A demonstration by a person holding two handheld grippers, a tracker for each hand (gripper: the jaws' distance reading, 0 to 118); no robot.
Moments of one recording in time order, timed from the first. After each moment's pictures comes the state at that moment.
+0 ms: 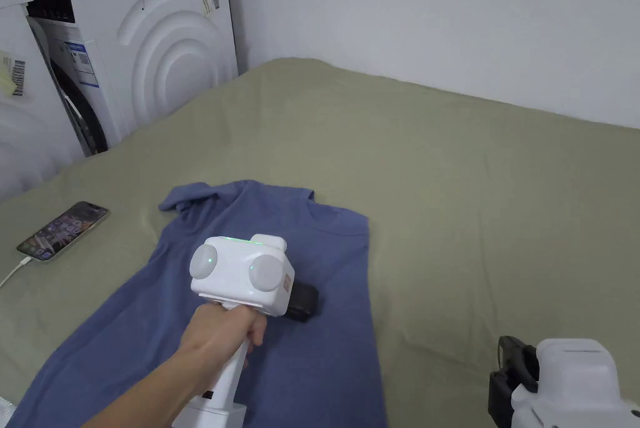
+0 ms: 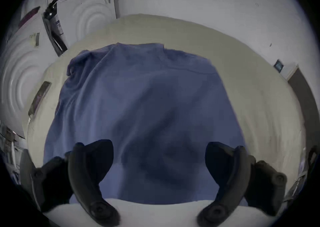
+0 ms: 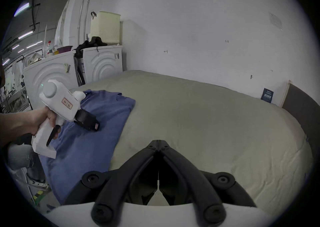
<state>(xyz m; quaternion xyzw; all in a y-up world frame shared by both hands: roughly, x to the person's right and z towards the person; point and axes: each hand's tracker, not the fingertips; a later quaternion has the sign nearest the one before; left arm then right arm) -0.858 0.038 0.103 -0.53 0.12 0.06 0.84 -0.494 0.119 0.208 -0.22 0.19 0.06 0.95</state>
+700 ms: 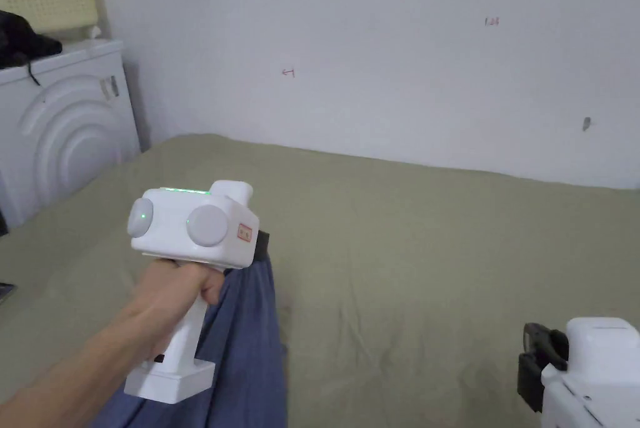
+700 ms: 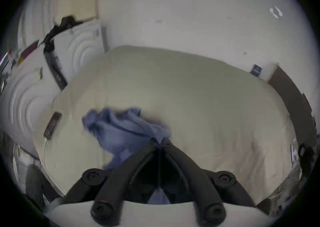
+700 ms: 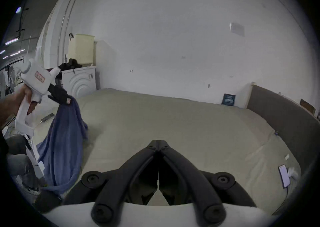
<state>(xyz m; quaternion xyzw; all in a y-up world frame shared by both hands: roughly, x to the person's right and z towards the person) -0.692 0.270 0.170 -0.35 -0.02 0.01 0.93 -0.320 0.220 0.307 -0.15 0.08 0.04 0.98</state>
